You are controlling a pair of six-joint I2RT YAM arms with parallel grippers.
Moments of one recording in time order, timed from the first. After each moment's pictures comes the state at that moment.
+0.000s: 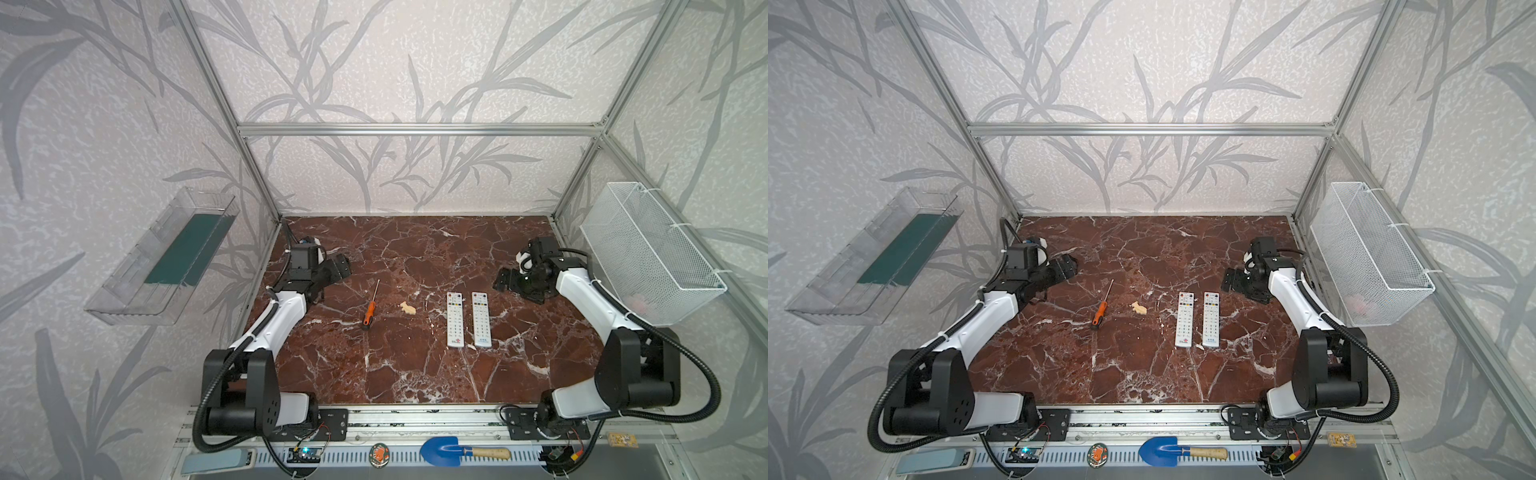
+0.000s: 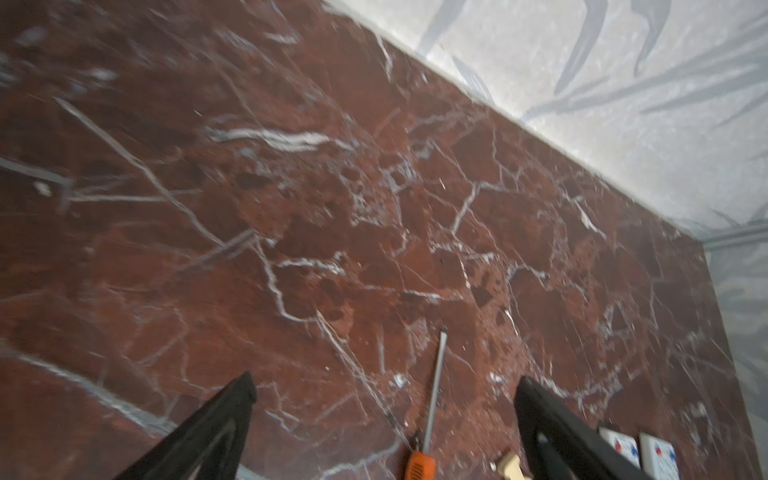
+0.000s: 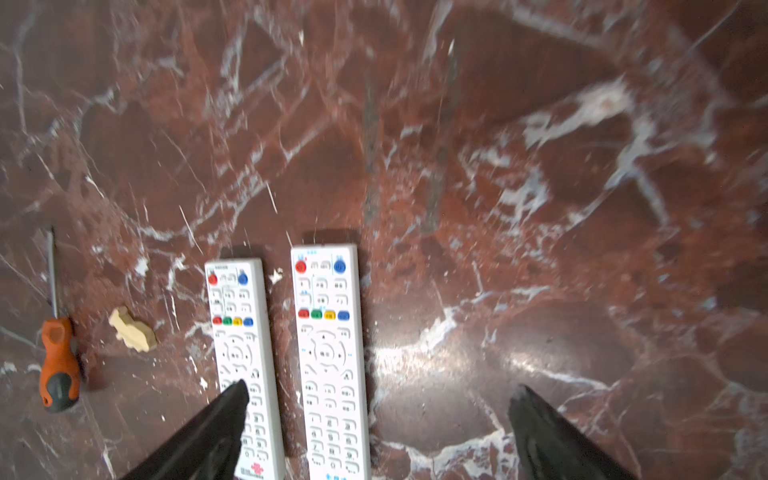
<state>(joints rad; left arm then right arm) -0.04 1.38 0.88 -0.22 0.21 -0.47 0.07 1.50 1.07 -0.83 -0.24 0.32</state>
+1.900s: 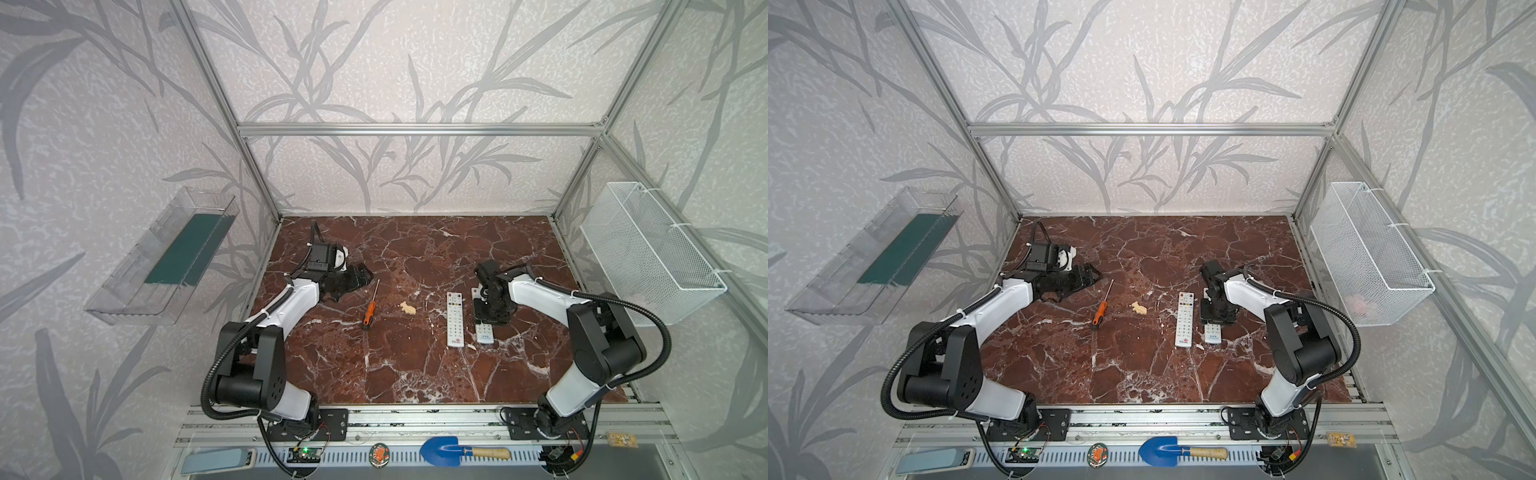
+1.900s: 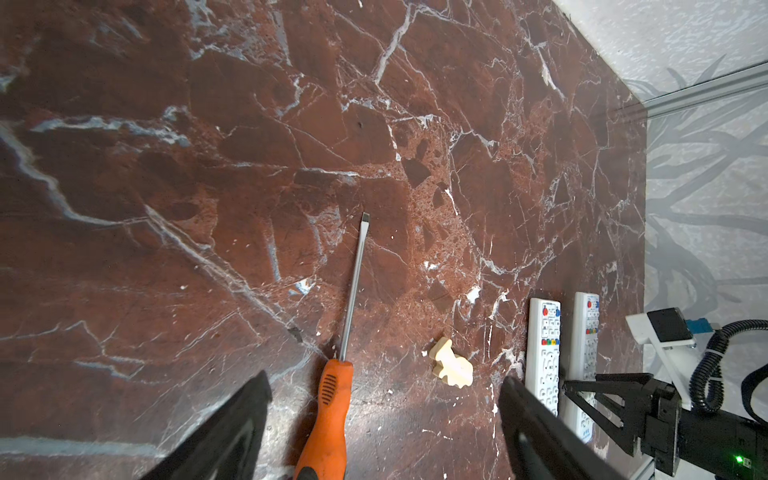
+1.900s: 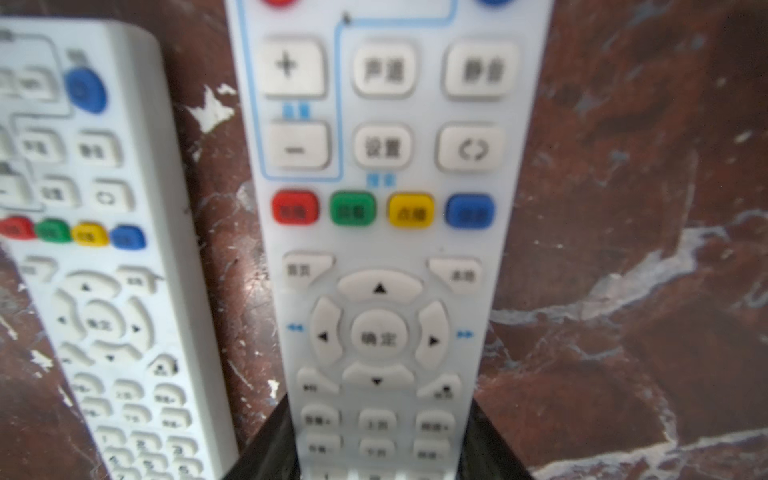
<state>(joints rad) -0.12 1.49 0.95 -0.37 0.41 -0.48 0.38 1.67 1.00 -0.78 -0.08 0.44</state>
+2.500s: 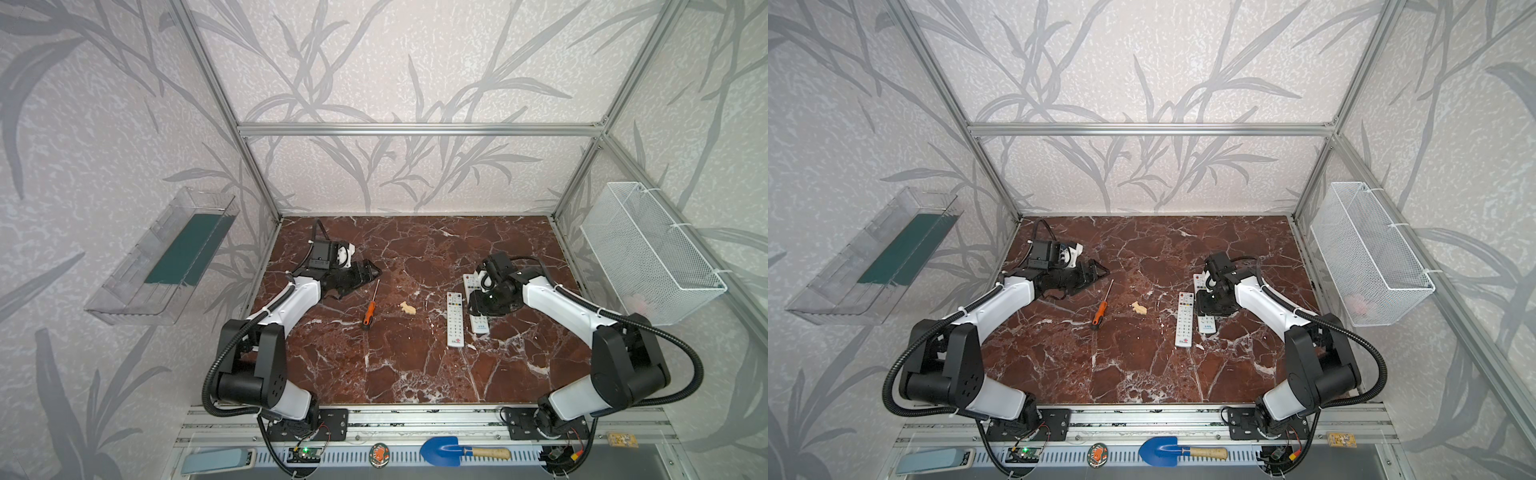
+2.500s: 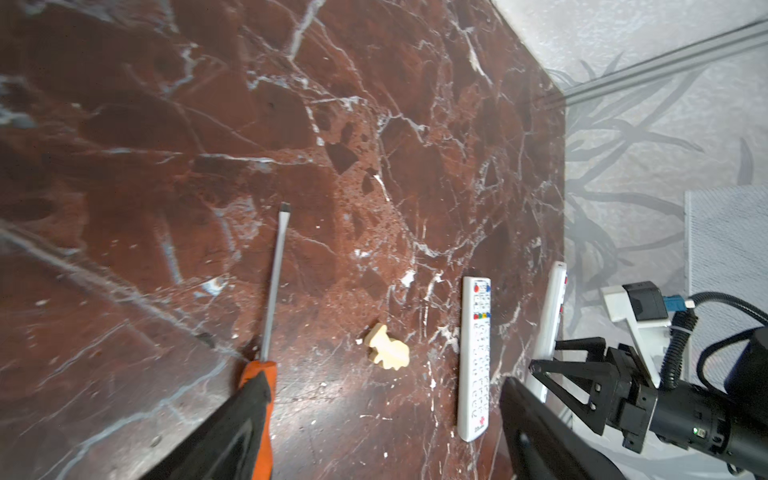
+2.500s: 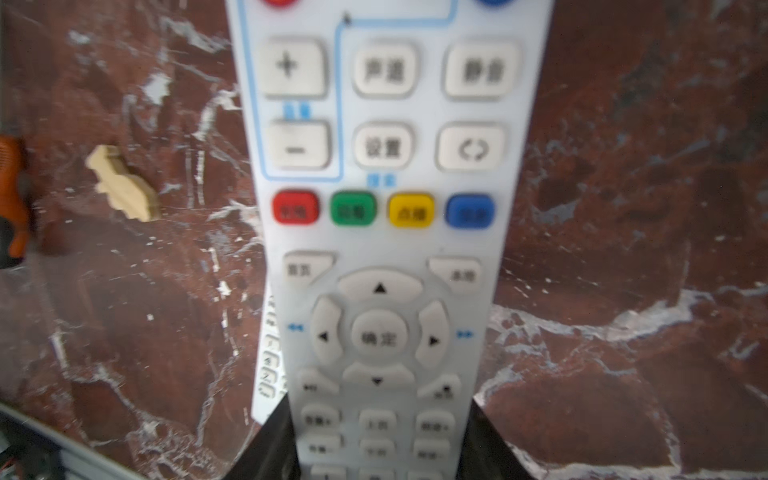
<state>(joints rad) -0.14 1.52 0.99 -0.32 0.61 -0.55 0.37 1.52 1.03 -0.75 -0.26 0.29</state>
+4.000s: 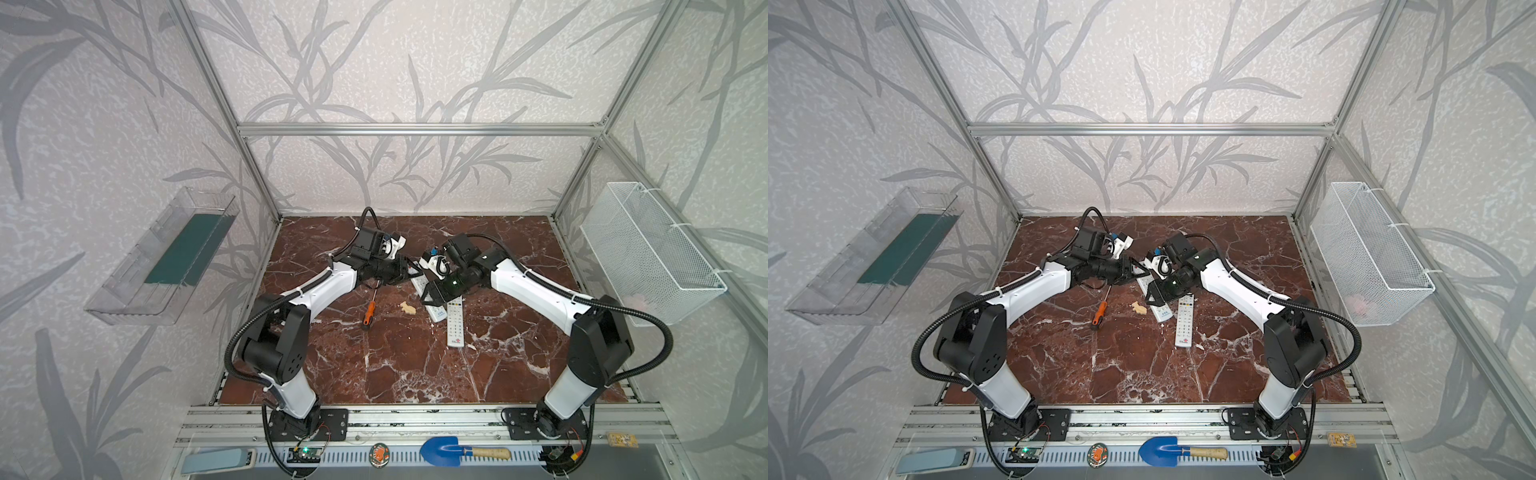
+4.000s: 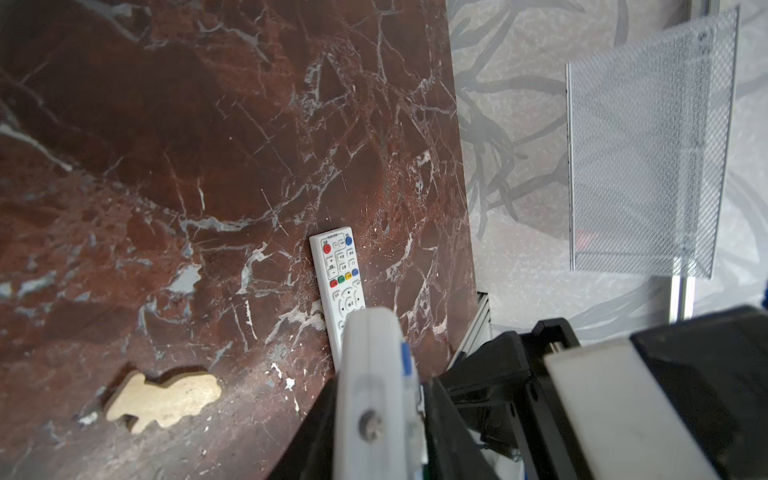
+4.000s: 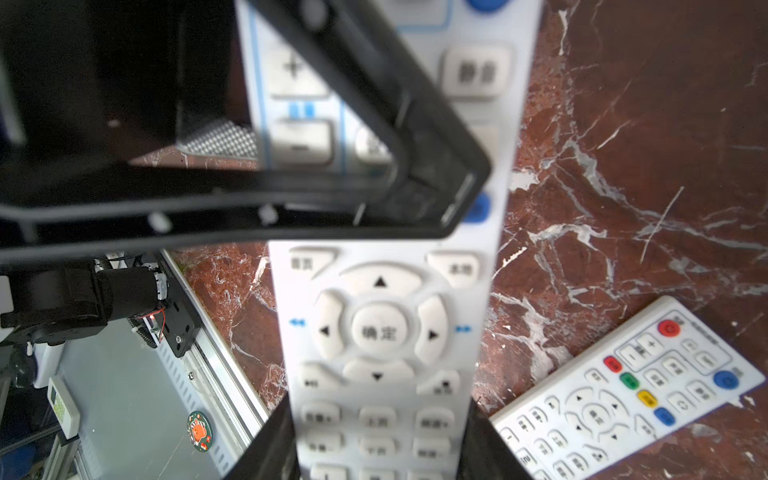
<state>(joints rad) -0.40 1.71 1.21 -0.26 0.77 -0.65 0.62 1.71 1.38 -0.79 -0.46 0.13</state>
